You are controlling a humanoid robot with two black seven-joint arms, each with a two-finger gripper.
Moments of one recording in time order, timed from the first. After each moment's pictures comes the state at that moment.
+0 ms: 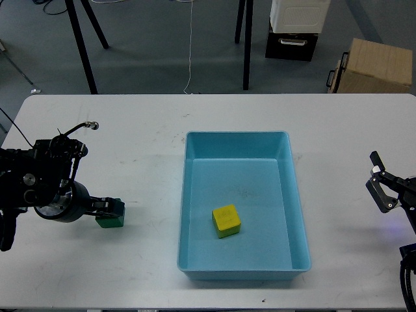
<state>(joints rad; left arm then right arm) -1.55 0.61 0.71 -1.60 0.61 -0.22 0.41 -0.30 0.00 1.81 1.62 0.21 0.40 -0.40</state>
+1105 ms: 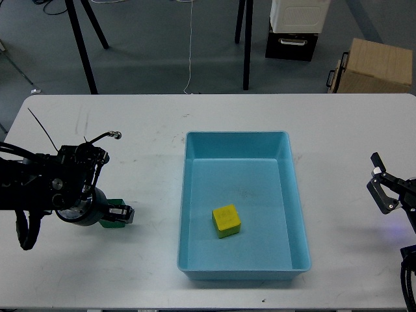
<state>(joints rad) -1.49 0.49 0.71 -1.51 0.61 -0.24 0.37 -0.31 0.00 1.81 1.61 0.21 0.40 -0.40</state>
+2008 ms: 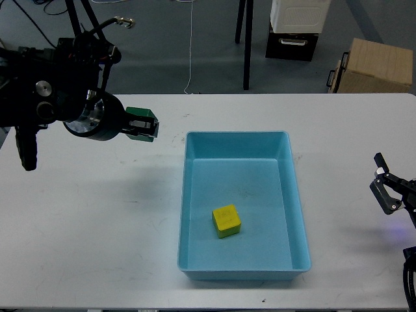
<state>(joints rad) -1.94 0.31 0.60 -1.57 0.41 -0.31 0.41 -0.31 0.00 1.83 1.61 0.21 0.40 -0.40</state>
